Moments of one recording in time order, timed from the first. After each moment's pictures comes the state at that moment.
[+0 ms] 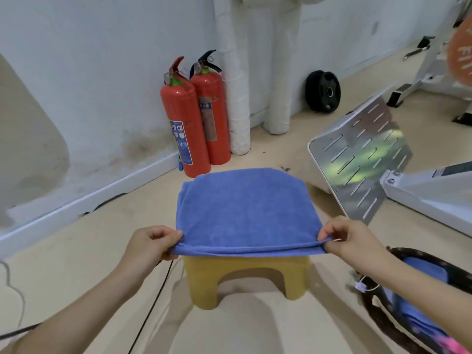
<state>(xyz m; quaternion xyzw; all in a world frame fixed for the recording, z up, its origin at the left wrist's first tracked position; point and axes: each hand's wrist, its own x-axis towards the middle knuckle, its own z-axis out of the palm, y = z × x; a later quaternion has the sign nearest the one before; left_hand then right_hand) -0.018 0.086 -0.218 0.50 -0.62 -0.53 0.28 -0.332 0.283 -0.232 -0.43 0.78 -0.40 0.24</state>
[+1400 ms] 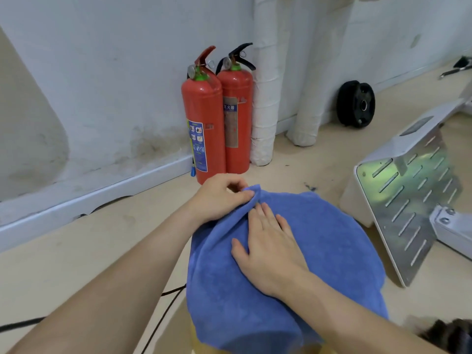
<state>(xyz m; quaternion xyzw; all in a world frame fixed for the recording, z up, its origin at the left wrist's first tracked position) -0.147 -0.043 -0.206 0.33 -0.83 -0.40 0.21 -0.223 0.097 -0.237 -0.61 0.78 -0.14 0.08</state>
